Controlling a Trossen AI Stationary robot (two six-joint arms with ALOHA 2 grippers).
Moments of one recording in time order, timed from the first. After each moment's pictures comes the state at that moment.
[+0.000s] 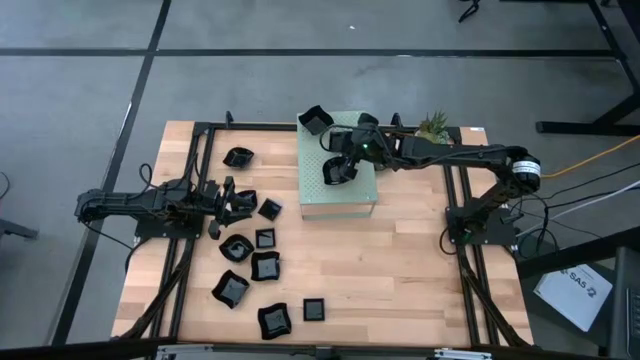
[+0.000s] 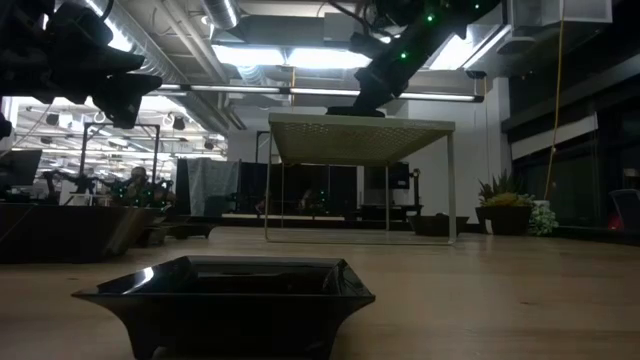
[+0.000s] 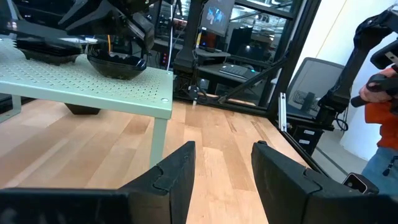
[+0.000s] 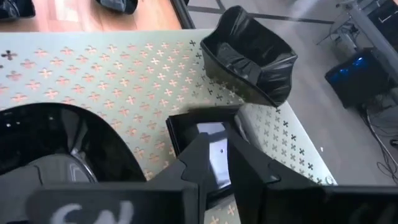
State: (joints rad) left arm 0.02 0.02 0.01 0.03 0.08 -0.25; right arm -0.28 1.55 1.21 -0.27 0.39 -0.27
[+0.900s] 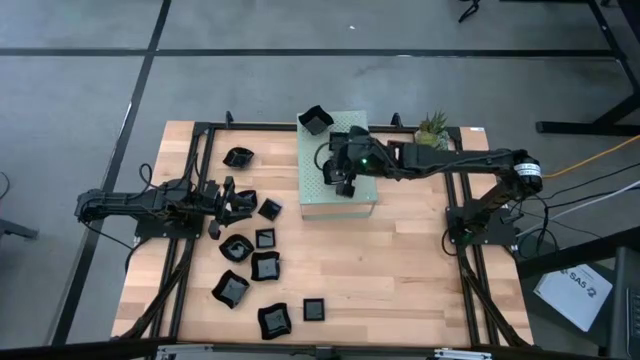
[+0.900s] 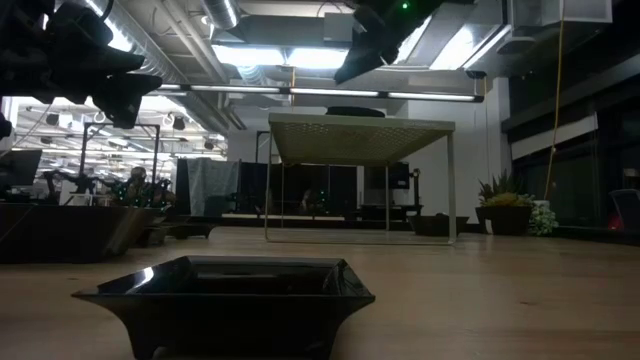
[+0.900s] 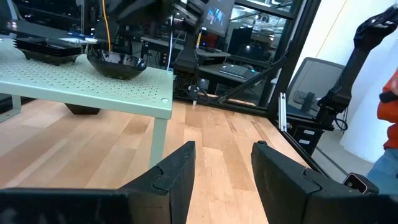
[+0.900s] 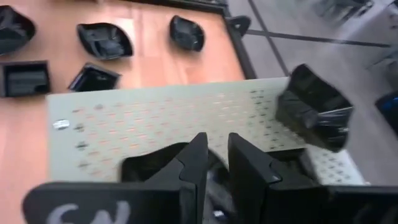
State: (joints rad) left arm 0.02 0.02 0.01 0.03 0.08 -0.25; right arm -0.13 1.54 1.35 -0.43 0.32 -0.19
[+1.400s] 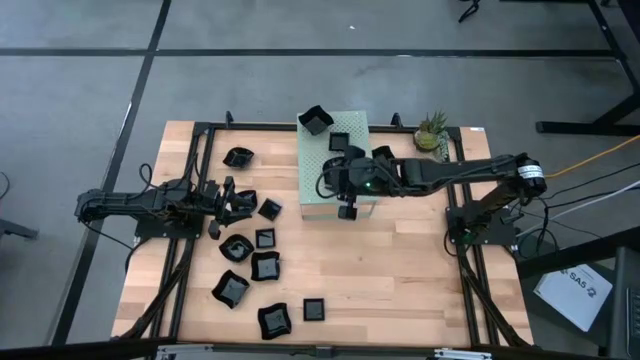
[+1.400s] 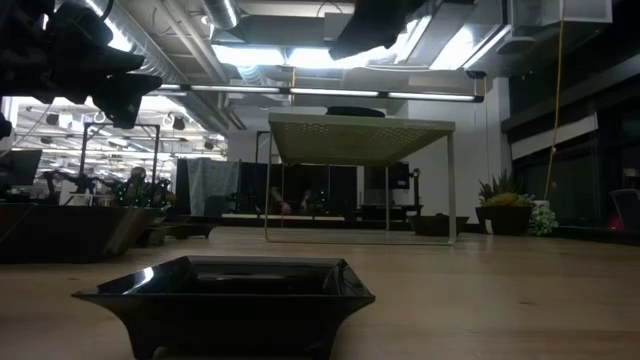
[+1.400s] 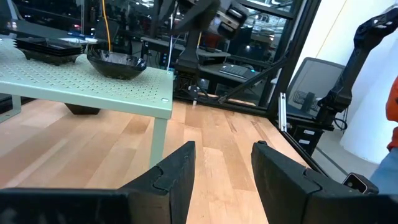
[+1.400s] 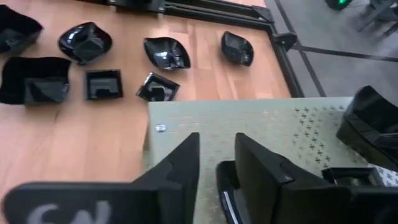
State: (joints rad) left arm 0.02 0.02 0.01 0.03 0.08 -0.25; right arm 0.02 1.52 1.35 -0.45 0.30 -0.13
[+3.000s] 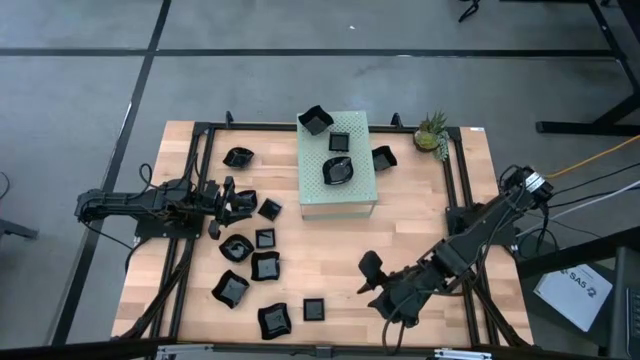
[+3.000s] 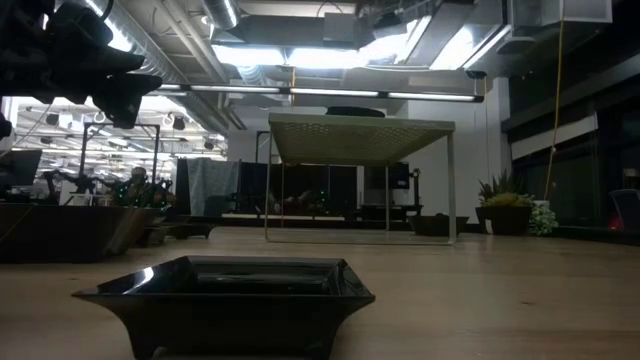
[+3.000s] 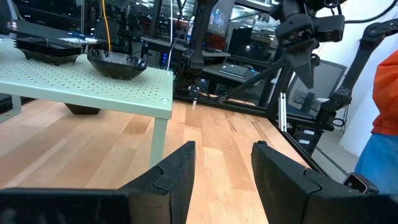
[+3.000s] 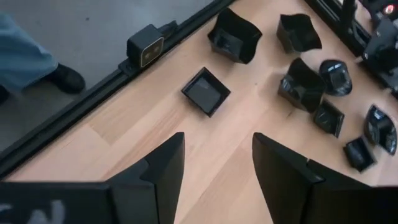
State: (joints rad) left arm 0.02 0.02 0.01 0.03 0.08 -0.25; right arm 0.68 1.55 1.35 -0.60 0.26 -0.27
